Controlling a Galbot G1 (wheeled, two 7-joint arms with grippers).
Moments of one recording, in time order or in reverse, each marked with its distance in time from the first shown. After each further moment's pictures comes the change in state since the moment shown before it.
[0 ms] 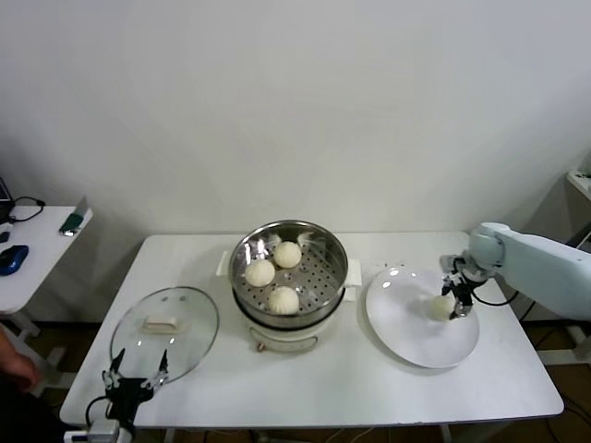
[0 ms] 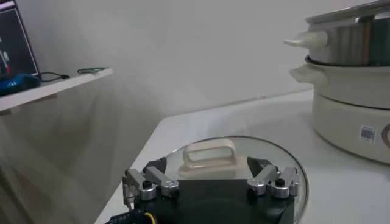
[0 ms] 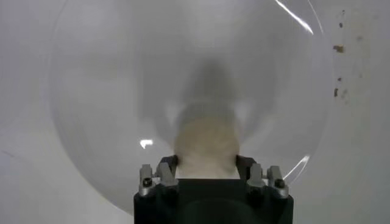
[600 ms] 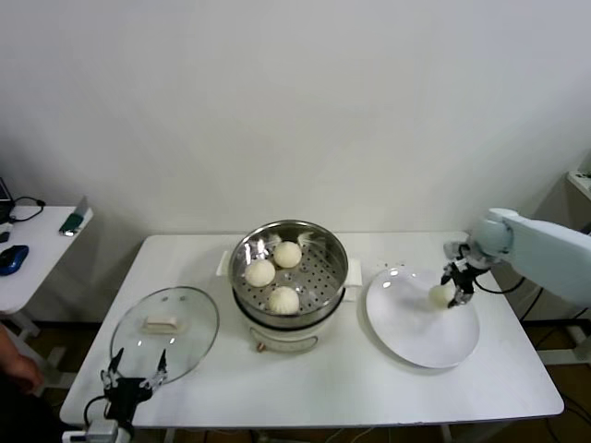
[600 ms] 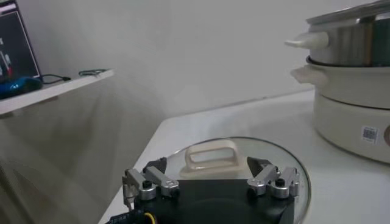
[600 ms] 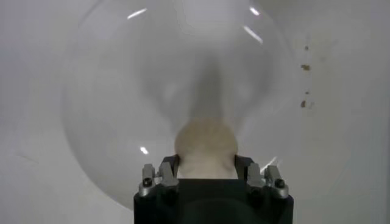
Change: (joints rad) left arm 0.002 0.007 -0.003 -0.003 0.000 -0.002 0.000; right arm 0.194 -0.039 -0.119 0.110 0.113 0.015 -0.025
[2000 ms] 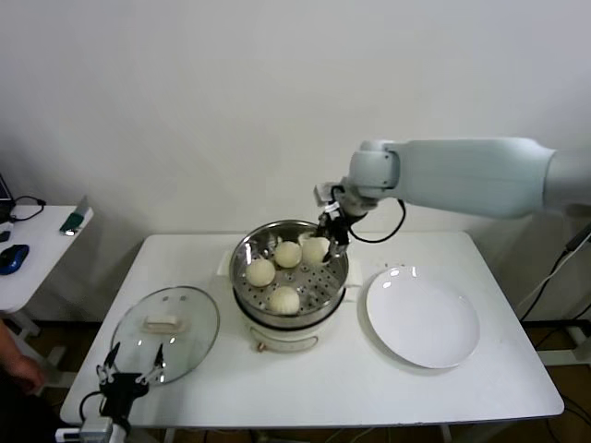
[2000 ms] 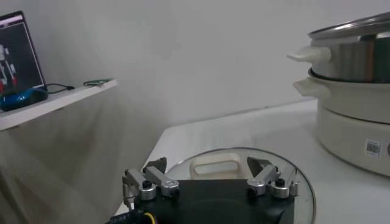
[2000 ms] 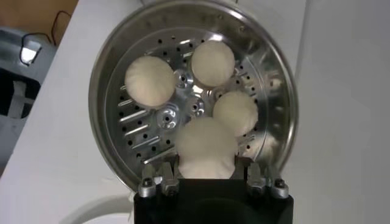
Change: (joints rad) left arm 0.007 0.012 -0.011 -0.030 -0.018 0.000 0.003; right arm 0.381 0.417 -0.229 0.310 0.479 -0.205 0.216
